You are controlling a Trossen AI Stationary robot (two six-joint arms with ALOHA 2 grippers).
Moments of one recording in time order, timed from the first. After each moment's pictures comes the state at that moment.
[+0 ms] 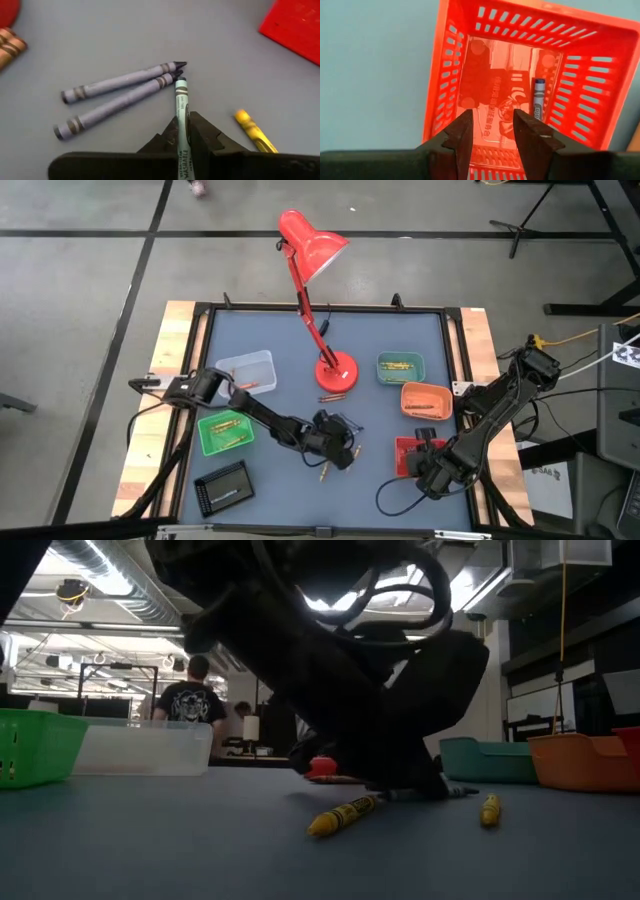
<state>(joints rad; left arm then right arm) -0.31 2.24 1.33 0.11 -0.52 -0.75 0.88 1.51 0.93 -0.88 0.09 0.73</state>
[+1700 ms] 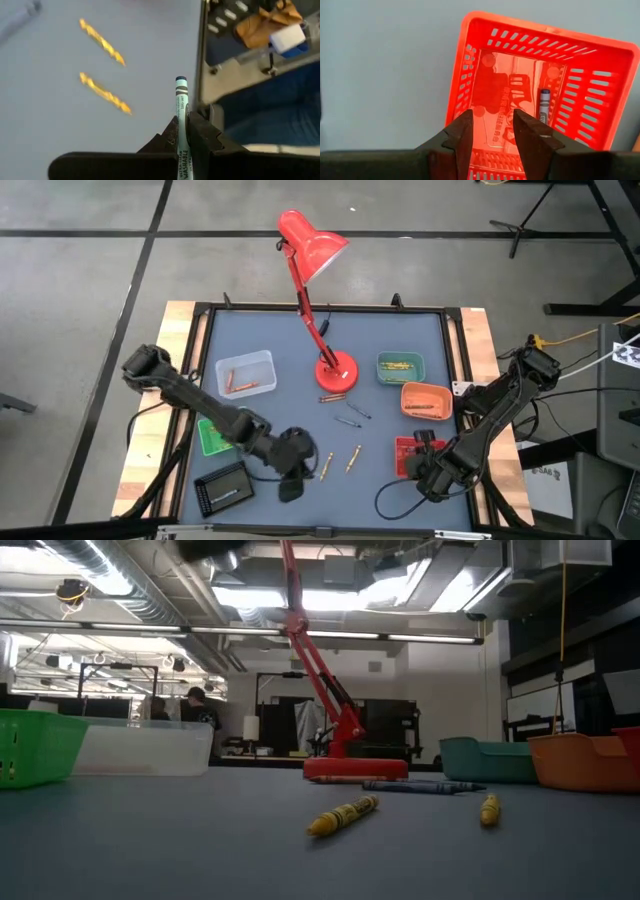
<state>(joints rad) -0.51 1.69 1.33 -0.39 -0.08 -0.81 0.88 1.51 0.97 -0.88 0.09 0.73</state>
